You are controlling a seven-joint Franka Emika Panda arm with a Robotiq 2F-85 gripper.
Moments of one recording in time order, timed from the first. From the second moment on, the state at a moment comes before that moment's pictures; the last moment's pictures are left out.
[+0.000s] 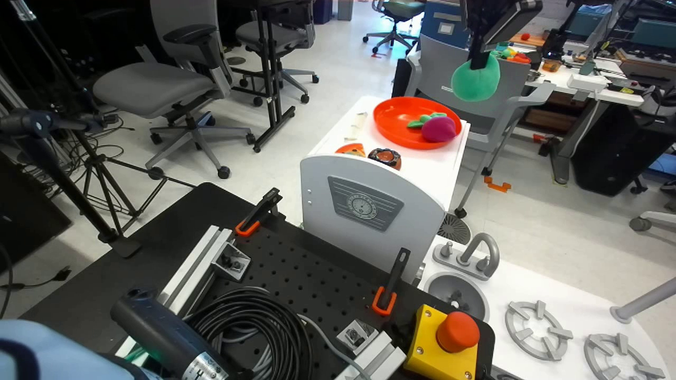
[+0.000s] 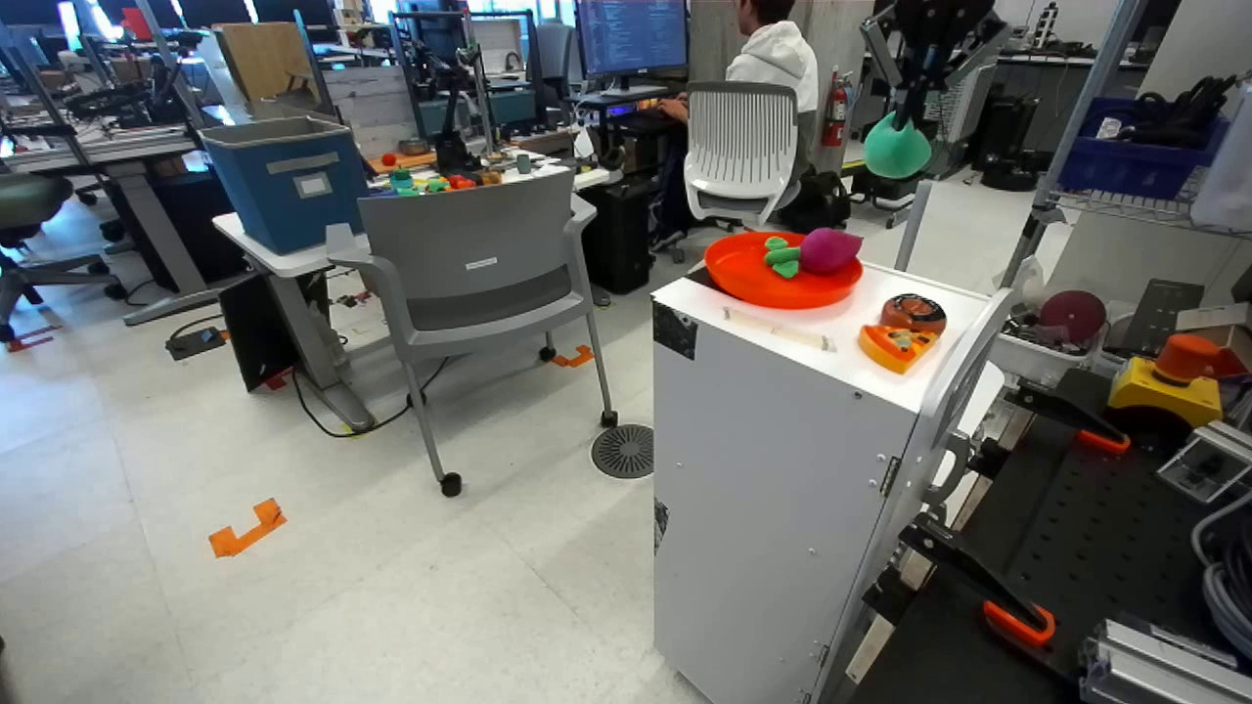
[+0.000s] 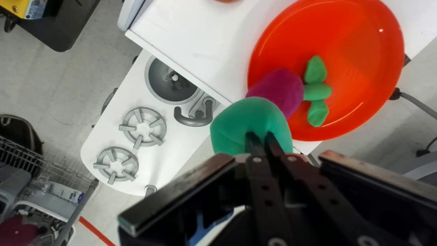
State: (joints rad) arm -0.08 0.01 -0.08 -2.17 -0.08 2.28 0.70
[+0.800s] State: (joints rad) arm -0.07 0.03 -0.08 -2.13 0.07 2.22 0.76
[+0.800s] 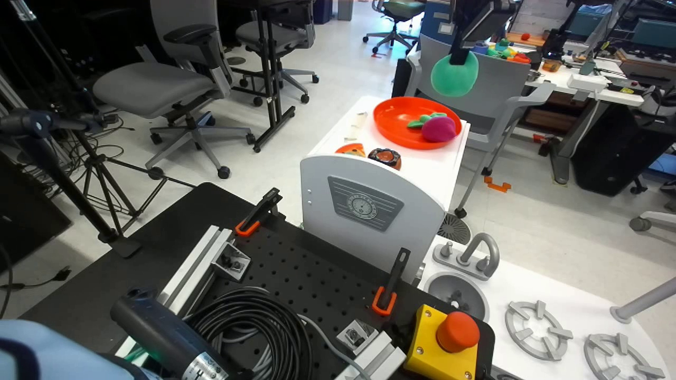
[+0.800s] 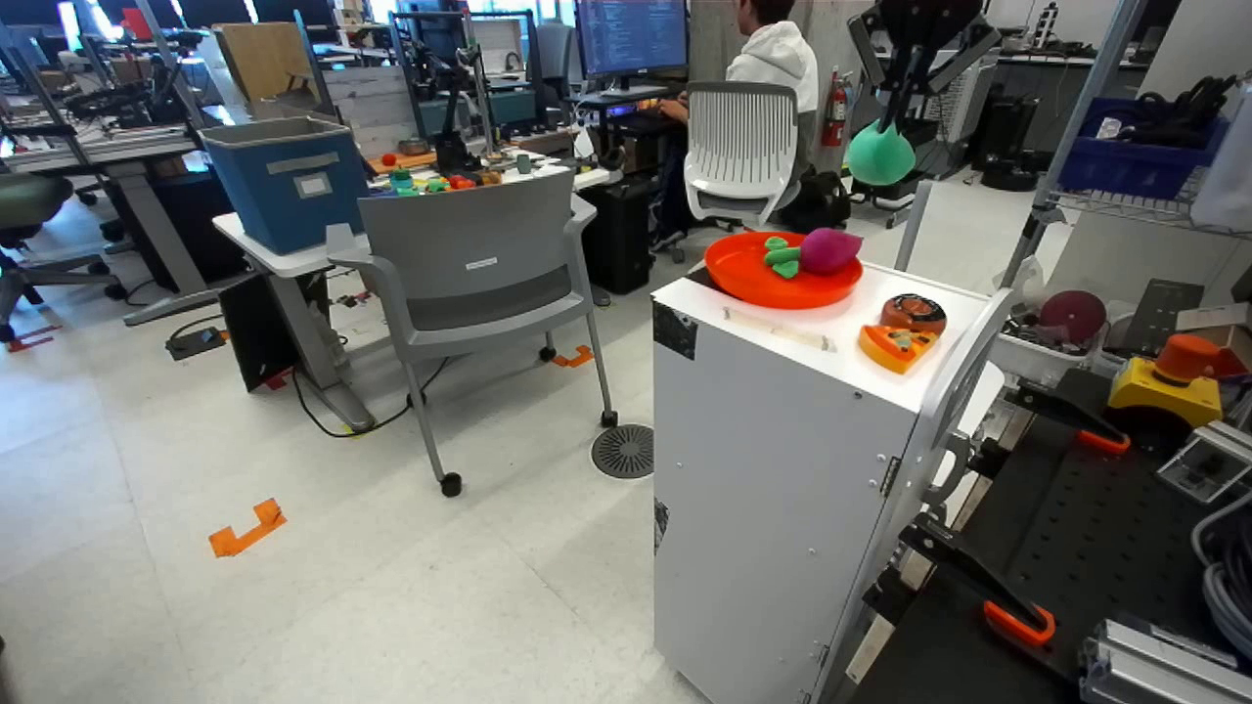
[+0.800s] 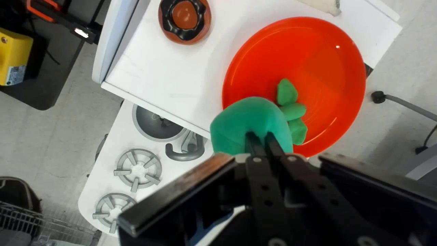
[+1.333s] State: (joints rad) arm -0.07 0.05 -0.08 -2.13 0.07 2.22 0.85
